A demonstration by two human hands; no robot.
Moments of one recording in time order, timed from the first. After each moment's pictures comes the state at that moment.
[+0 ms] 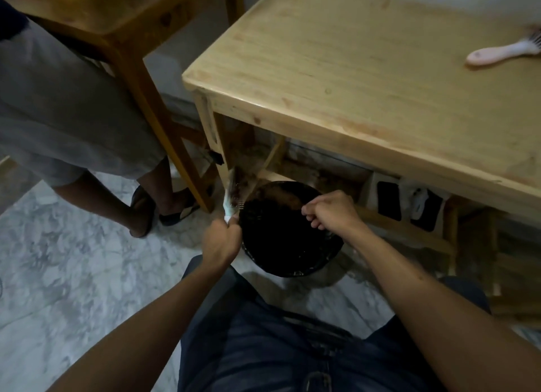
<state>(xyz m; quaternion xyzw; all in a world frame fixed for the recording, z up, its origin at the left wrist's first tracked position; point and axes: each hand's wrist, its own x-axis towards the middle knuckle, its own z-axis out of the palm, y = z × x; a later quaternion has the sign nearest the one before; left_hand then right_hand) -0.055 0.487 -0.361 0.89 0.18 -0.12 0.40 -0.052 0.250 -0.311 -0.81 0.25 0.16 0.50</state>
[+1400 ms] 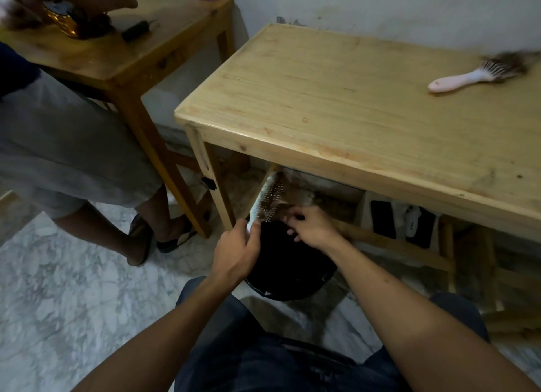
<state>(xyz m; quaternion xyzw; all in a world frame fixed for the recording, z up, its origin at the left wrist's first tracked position) -0.060 0.448 -0.326 0.92 -0.04 -0.03 0.40 -0.037 0.264 -0.324 -0.82 0.17 0.14 0.53</state>
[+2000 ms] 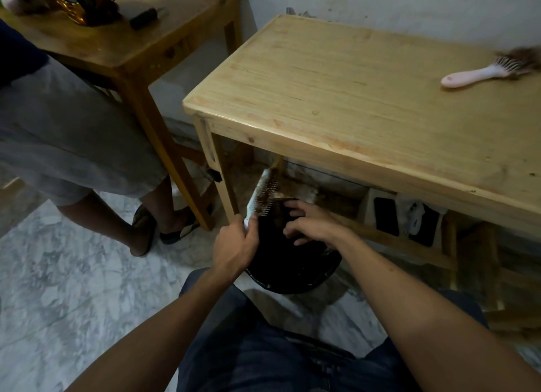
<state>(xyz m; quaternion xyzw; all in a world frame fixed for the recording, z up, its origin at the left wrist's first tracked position) -0.057 0.459 -0.335 0.93 0.02 -0.05 0.37 -0.035 0.263 -0.322 -0.76 0.15 0.27 0.56</state>
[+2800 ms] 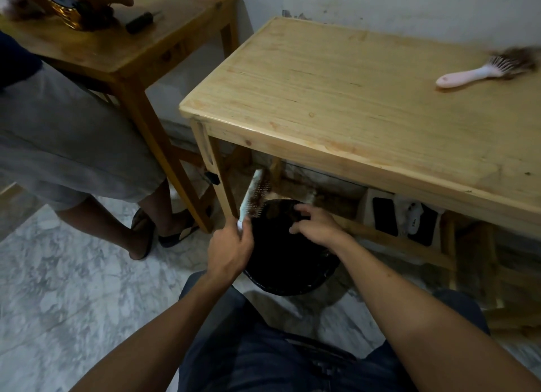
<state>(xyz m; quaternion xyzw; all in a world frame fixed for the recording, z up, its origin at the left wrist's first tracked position) -0.059 0.464 -0.338 0.94 0.03 -0.01 0.35 -0.037 0.247 -0.328 -0.82 0.17 0.24 0.50</state>
